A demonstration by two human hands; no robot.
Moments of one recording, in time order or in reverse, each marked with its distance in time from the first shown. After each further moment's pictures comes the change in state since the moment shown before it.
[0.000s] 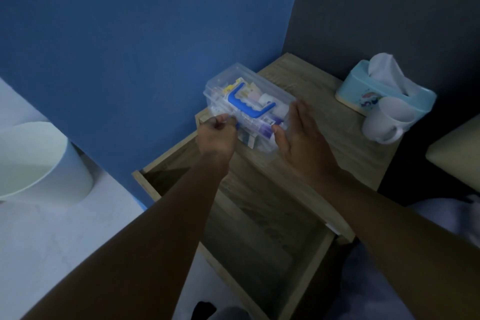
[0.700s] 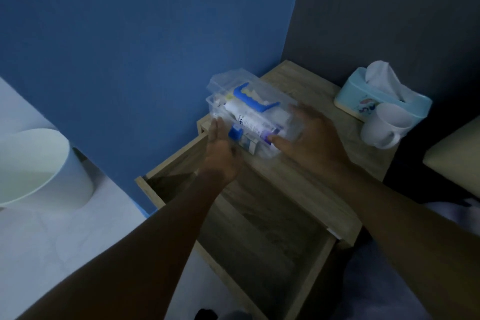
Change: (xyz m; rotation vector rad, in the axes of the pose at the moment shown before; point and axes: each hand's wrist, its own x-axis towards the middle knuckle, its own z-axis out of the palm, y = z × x) left_hand -0.018 -0.002 -0.022 0.755 -0.329 0.438; right_hand 0.018 -0.002 -0.036 0.160 -0.016 0.101
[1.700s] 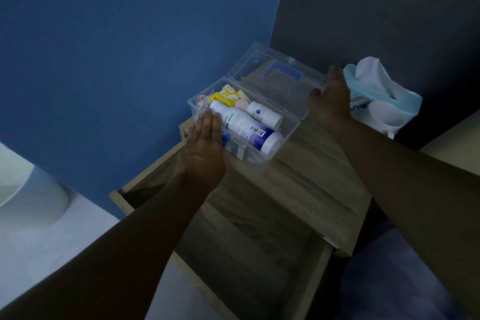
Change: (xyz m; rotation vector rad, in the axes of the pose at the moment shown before) left_hand 0.019 -0.018 -0.004 0.493 0.051 0.280; right_hand 0.097 0.060 -0.004 0.066 0.276 0.341
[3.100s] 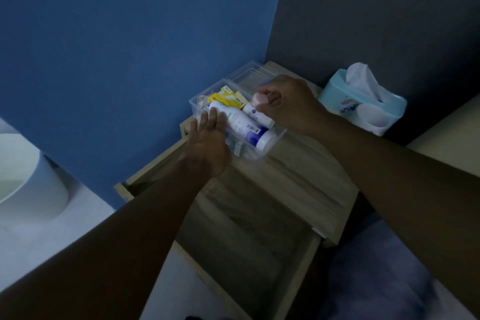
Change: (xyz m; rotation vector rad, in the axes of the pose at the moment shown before) left_hand 0.007 0.016 -0.023 -0.022 -0.121 -0.014; right_hand -0.050 -0.061 -0.023 0.028 -0.349 -0.613
